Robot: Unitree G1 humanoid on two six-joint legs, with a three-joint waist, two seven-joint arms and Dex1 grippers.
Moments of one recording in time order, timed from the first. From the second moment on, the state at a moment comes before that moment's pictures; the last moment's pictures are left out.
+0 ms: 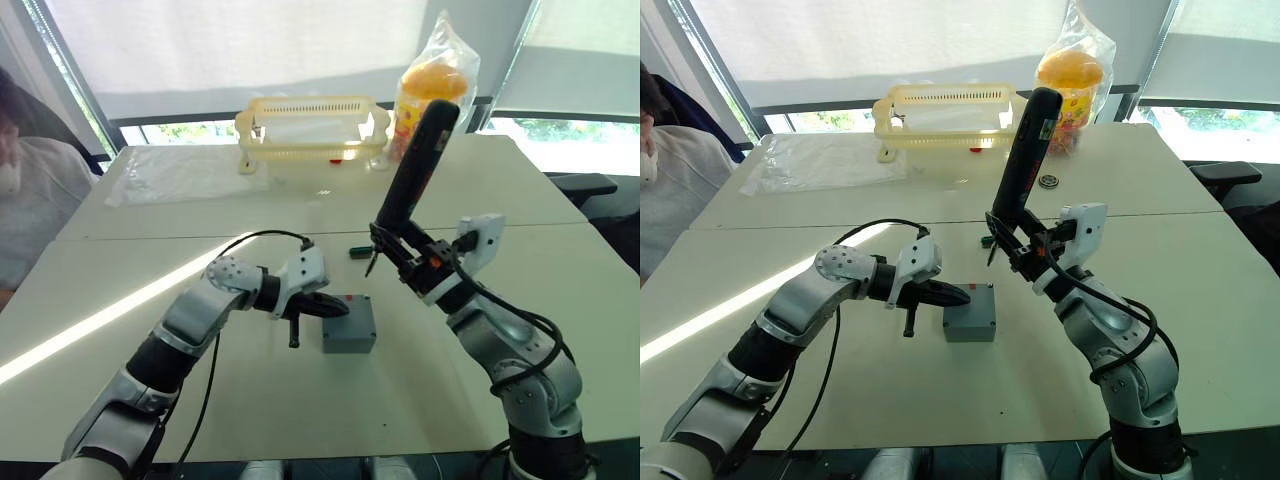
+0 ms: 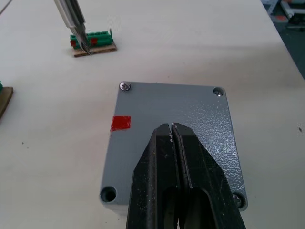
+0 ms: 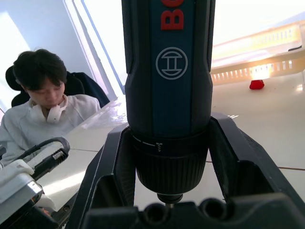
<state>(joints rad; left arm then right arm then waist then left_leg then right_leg) -0.66 0.50 -0.39 -0.10 -0.24 0.55 -1.11 -0.26 -0.32 -0.07 -0.57 0.66 0.57 0.19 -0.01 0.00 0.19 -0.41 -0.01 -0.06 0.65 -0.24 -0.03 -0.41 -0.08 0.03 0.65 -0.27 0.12</state>
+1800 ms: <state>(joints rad) -0.65 0.47 -0.39 -0.06 -0.21 0.49 -1.11 -0.14 -0.28 -0.02 -0.59 0.54 0.52 0.25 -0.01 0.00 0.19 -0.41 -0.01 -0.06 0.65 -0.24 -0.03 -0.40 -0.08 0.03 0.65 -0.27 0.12</state>
